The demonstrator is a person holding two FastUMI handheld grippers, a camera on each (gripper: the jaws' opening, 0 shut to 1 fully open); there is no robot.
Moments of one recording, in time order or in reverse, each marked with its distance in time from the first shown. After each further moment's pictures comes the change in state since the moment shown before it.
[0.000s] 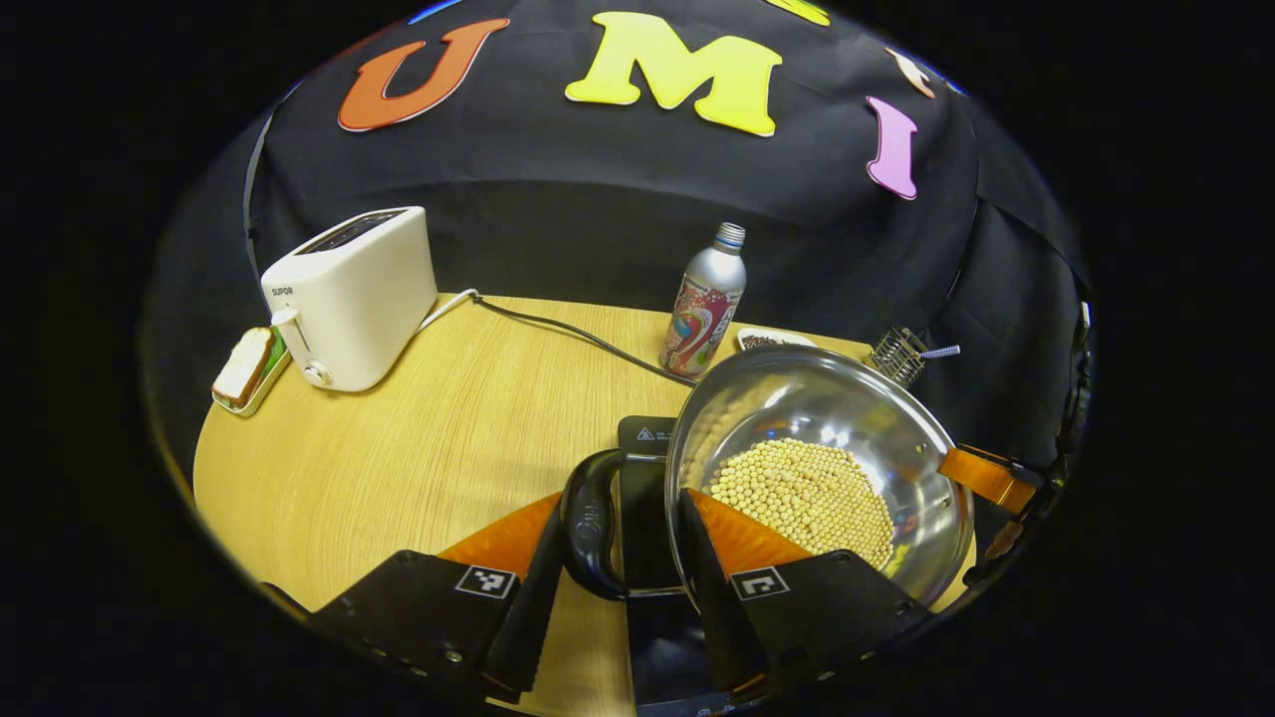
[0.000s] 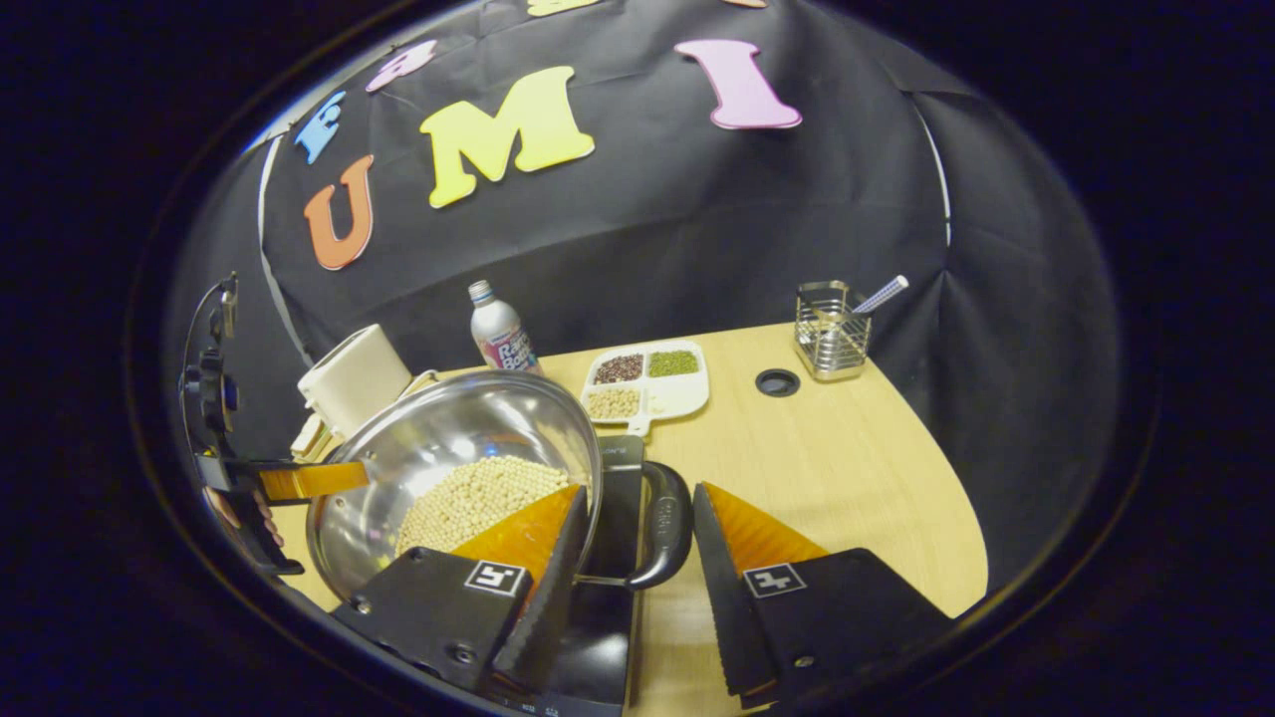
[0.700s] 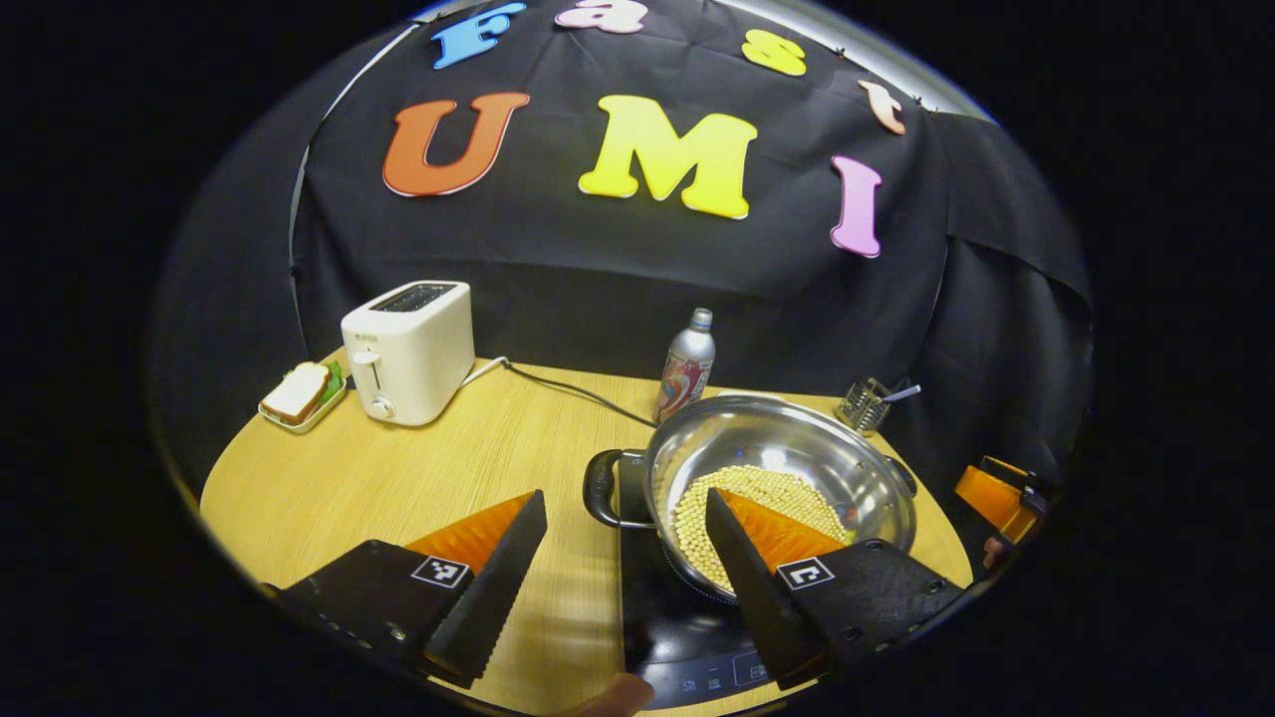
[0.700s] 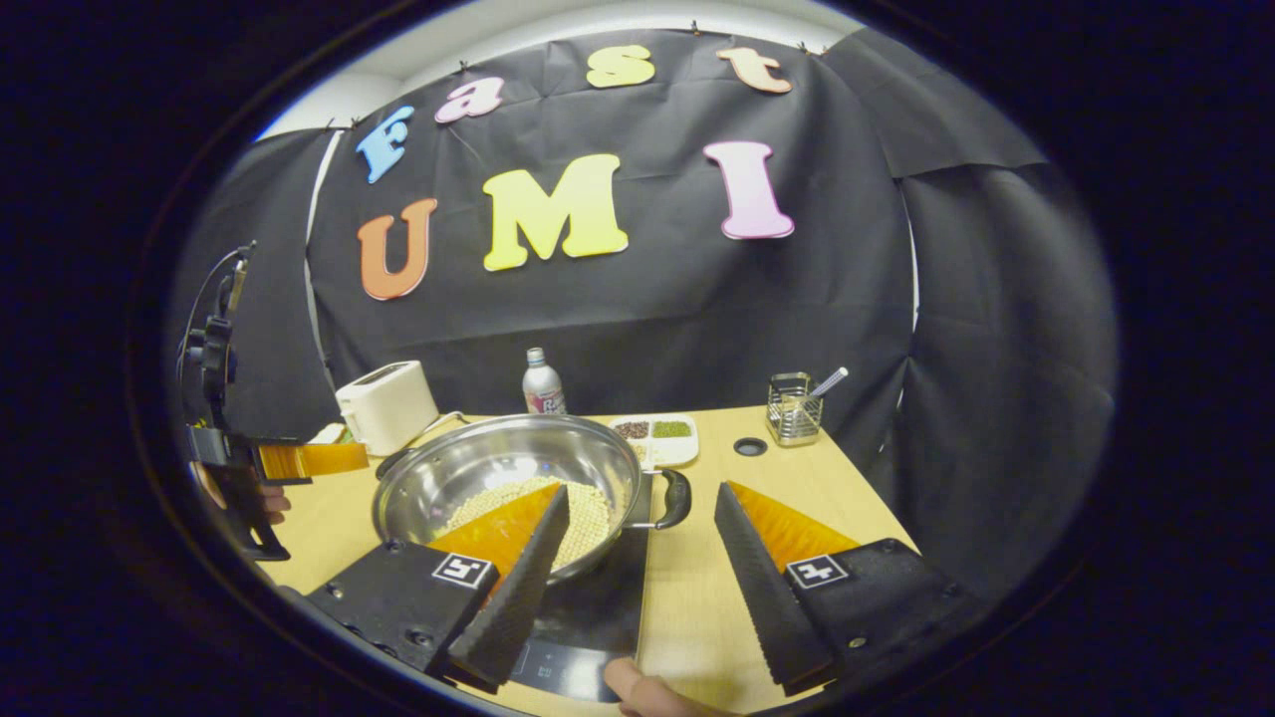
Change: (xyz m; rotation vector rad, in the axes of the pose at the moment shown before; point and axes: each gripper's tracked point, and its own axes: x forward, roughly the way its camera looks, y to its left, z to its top) left arm -0.112 -0.021 0.013 0.018 -0.309 -0.010; right arm -0.131 0.026 -0.002 -0.085 -0.272 -0.004
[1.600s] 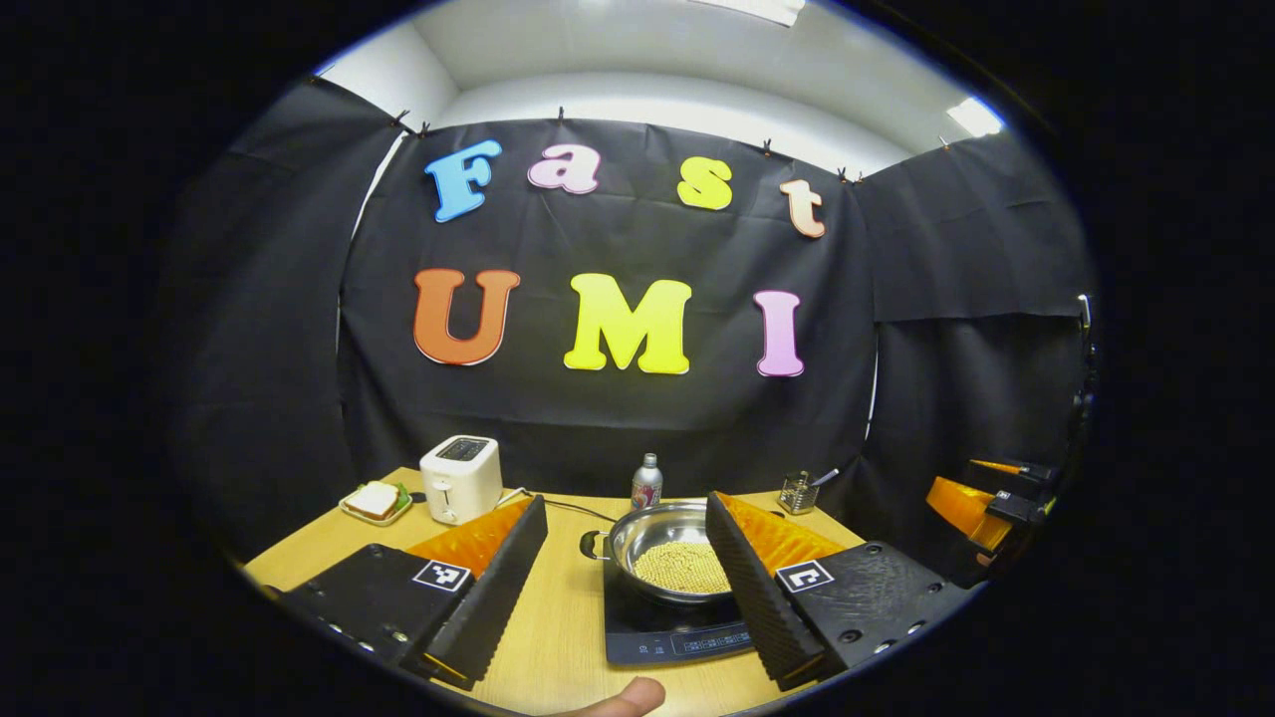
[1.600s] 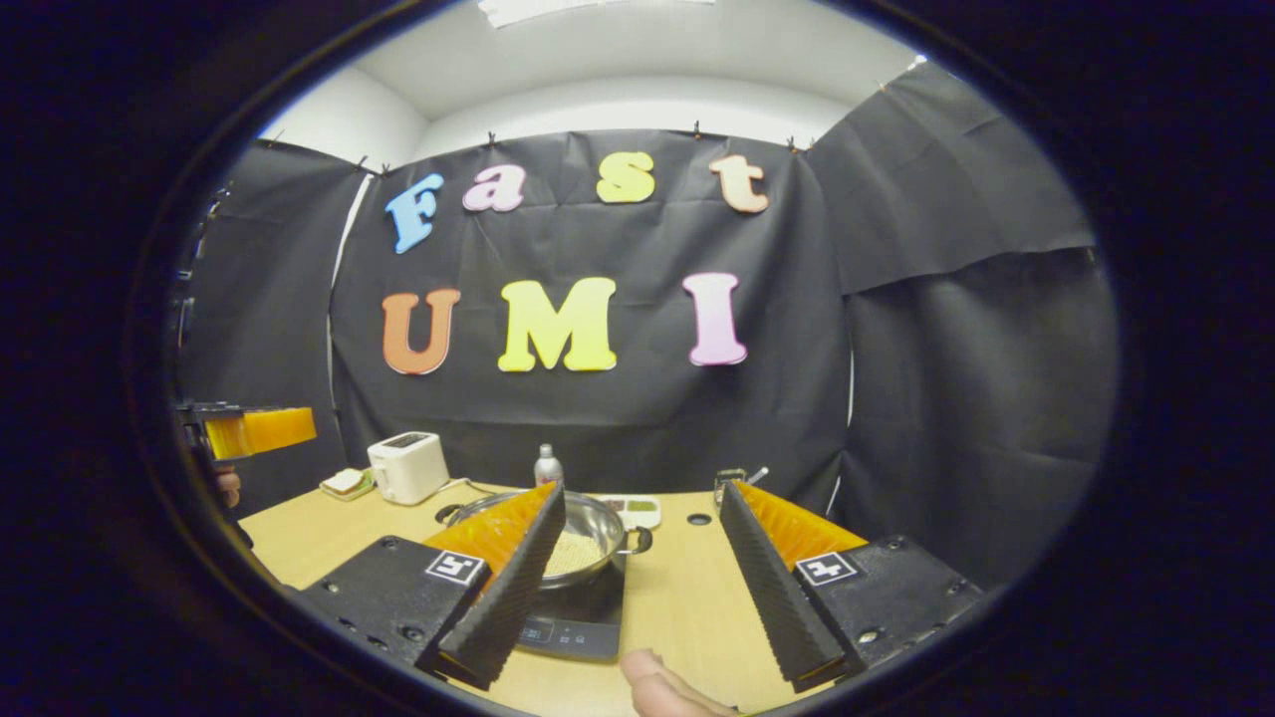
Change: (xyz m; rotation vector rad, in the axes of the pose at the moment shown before) left arm -0.224 -0.047 0.089 0.132 -0.384 0.022; right arm -0.196 0.005 0.086 -0.062 -0.309 -0.090
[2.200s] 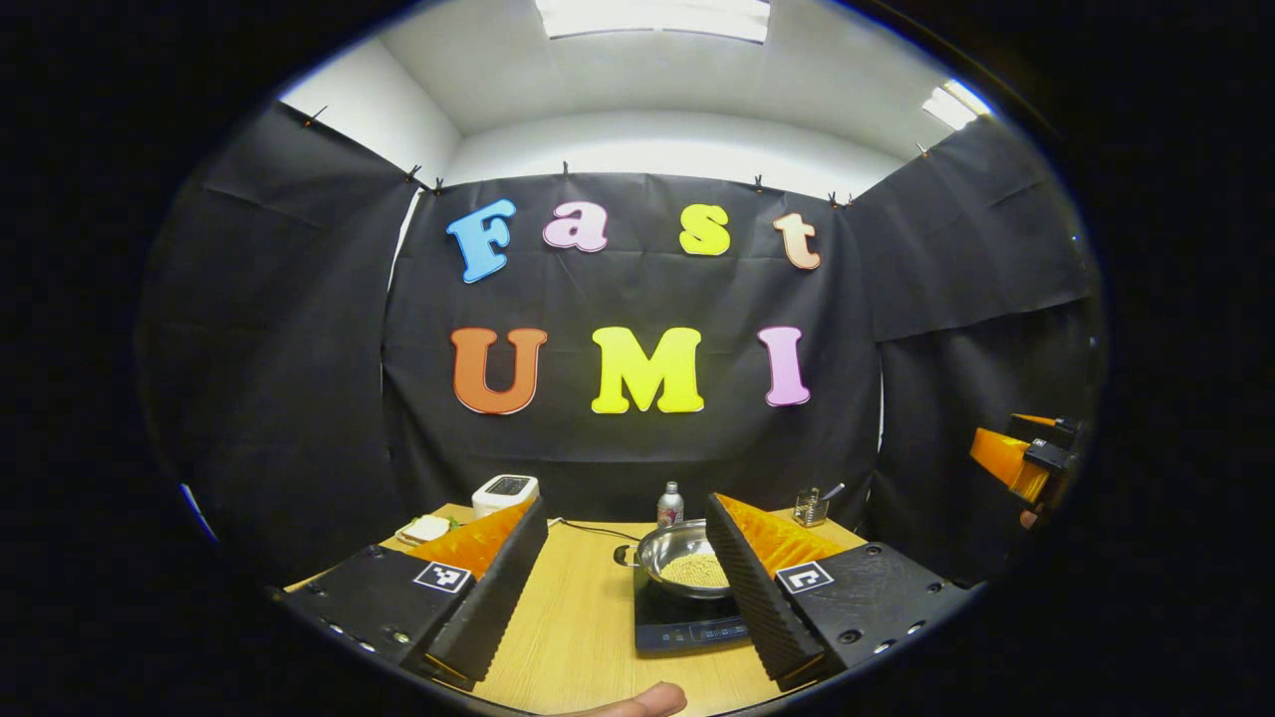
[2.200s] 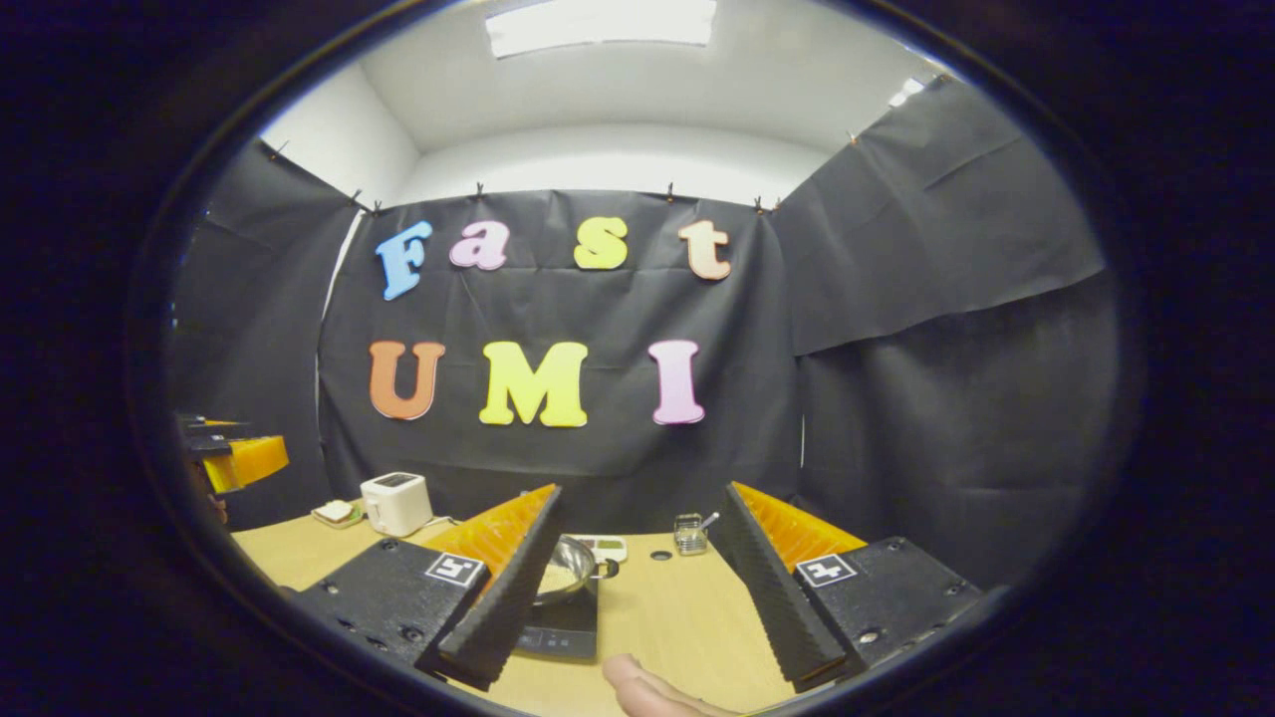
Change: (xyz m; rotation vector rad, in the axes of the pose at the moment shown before) left arm -0.082 0.009 0.024 0.046 -0.095 0.074; right arm -0.093 -0.013 0.056 0.002 -0.137 -0.076
